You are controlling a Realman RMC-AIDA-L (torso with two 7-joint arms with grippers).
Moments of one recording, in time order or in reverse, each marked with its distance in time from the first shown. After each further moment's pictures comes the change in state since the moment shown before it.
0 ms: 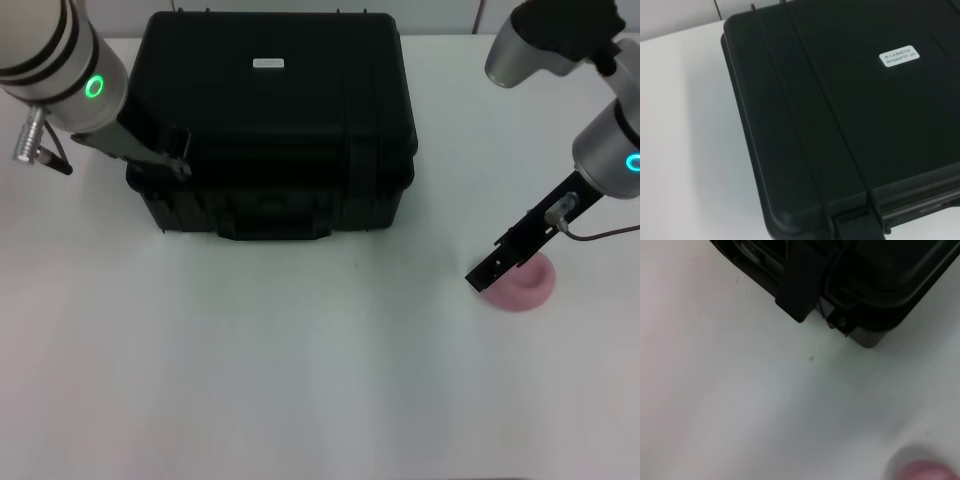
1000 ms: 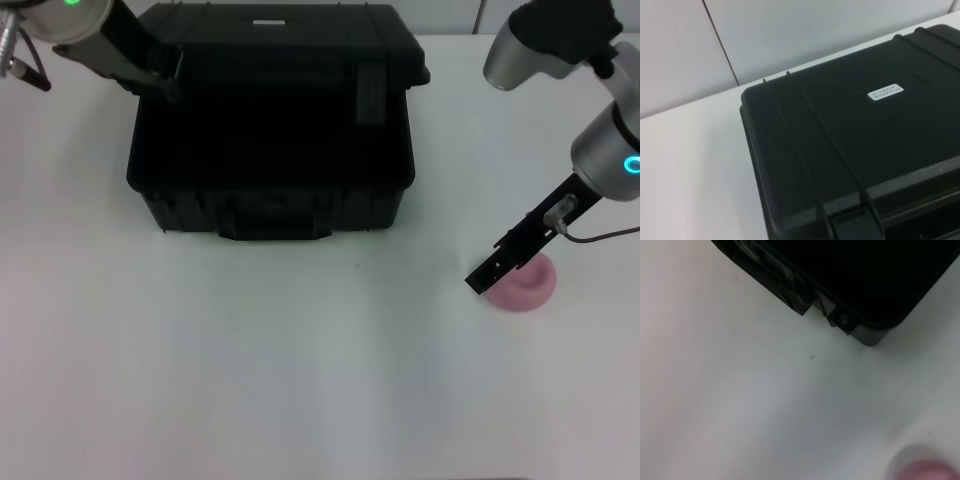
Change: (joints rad) left arm -0.107 0.004 -0.091 0.106 0.055 -0.110 0.054; right arm 0.005 0.000 0.000 0.018 0.000 -0.005 -0.001
